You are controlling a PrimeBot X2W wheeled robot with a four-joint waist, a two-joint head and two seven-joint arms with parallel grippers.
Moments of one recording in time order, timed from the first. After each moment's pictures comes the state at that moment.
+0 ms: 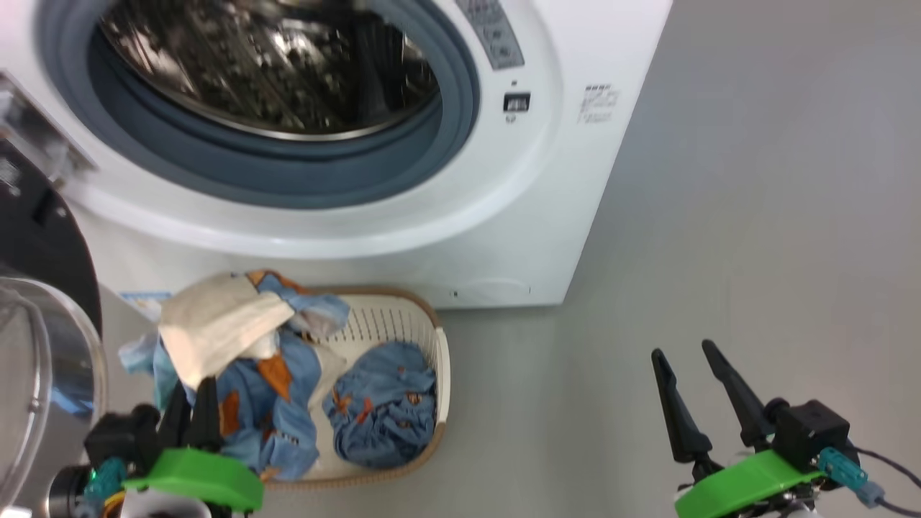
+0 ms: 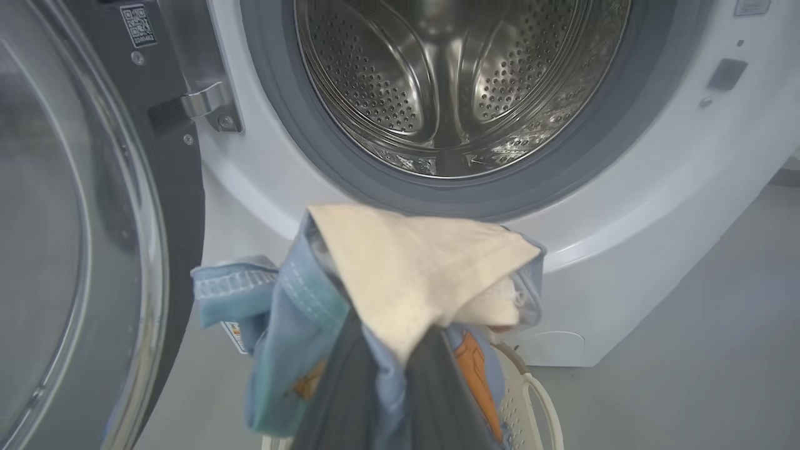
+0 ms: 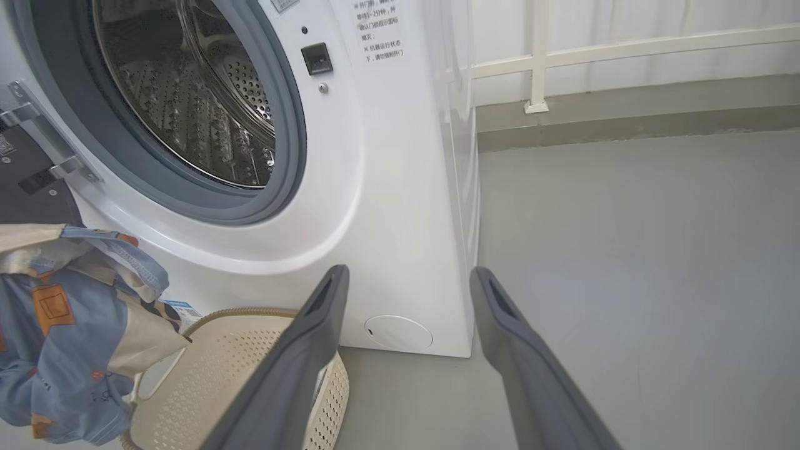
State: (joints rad) left arm -0.17 0.05 0.01 0.30 -0.20 -0.03 -0.26; right arm -0.07 -0.06 0.06 0.17 0.24 0.13 -0.26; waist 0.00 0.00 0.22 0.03
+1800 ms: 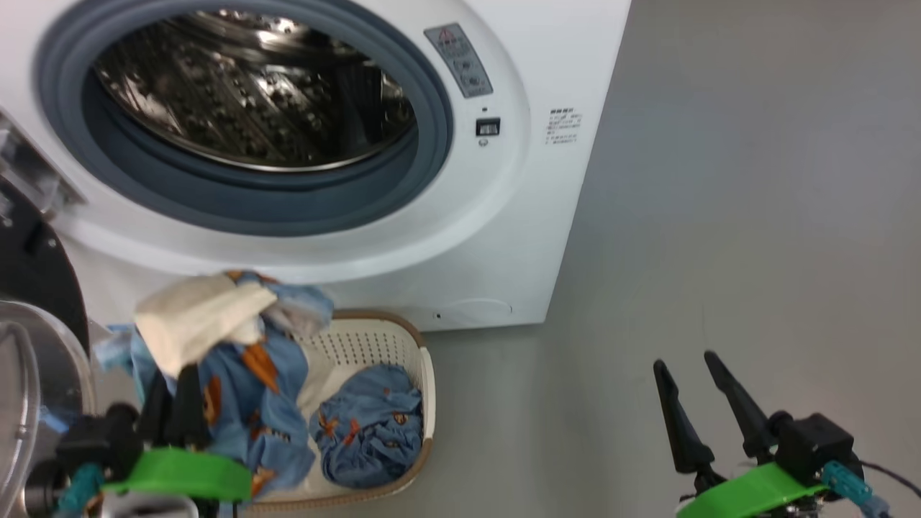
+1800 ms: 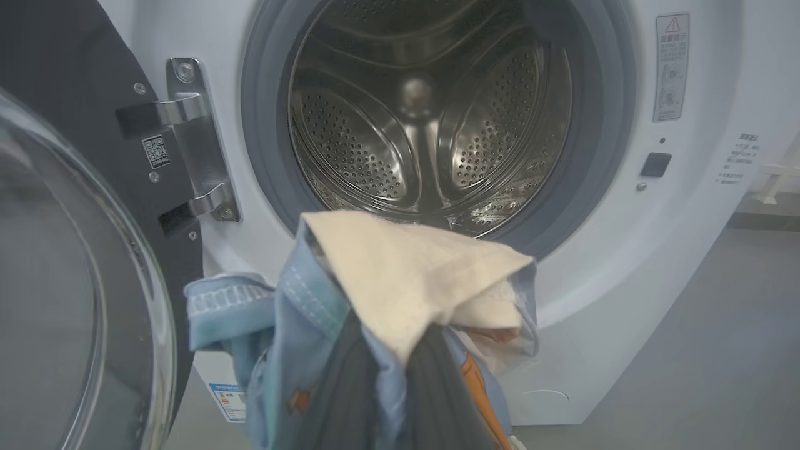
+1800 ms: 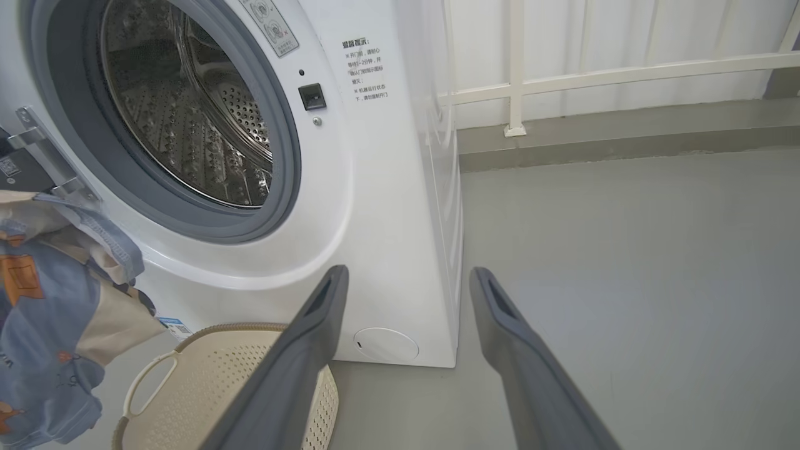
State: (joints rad) left arm -0.09 0.05 0.04 0.14 -0.19 -0.03 -0.26; right arm -0.01 -0.06 0.05 0.14 0.23 0.13 -0.26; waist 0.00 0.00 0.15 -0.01
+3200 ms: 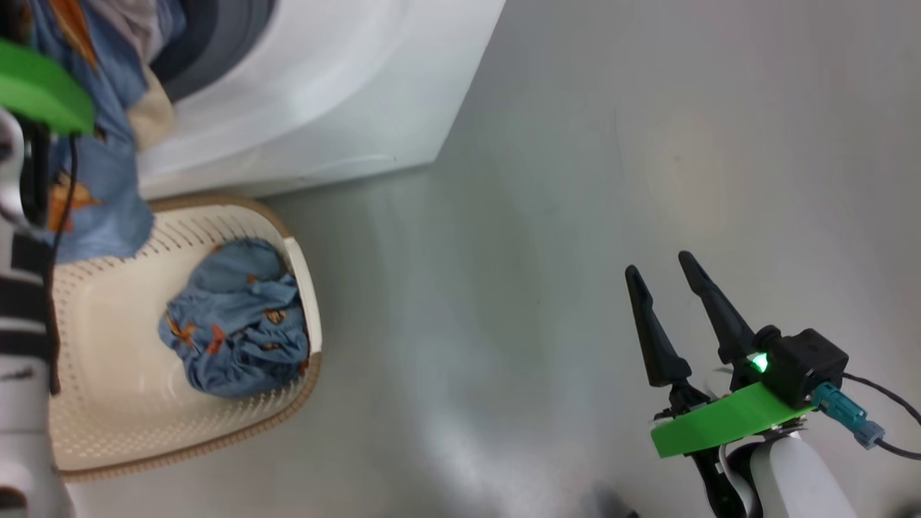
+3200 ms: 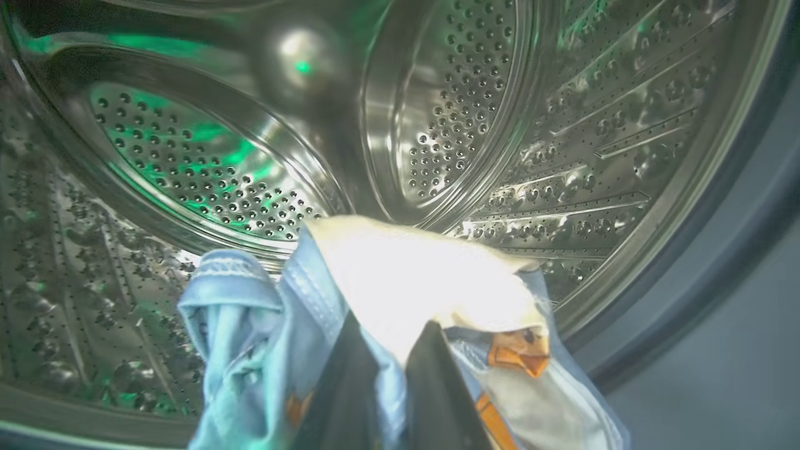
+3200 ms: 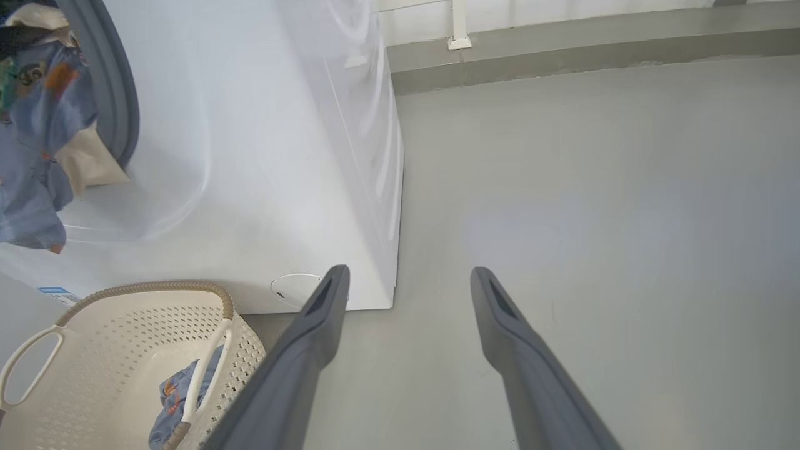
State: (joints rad) left arm -1.06 0.24 -0.03 0.71 -0.11 -0.08 -0.21; right arm -0.21 -0.05 0.11 0.10 0.25 0.13 -0.26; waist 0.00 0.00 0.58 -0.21
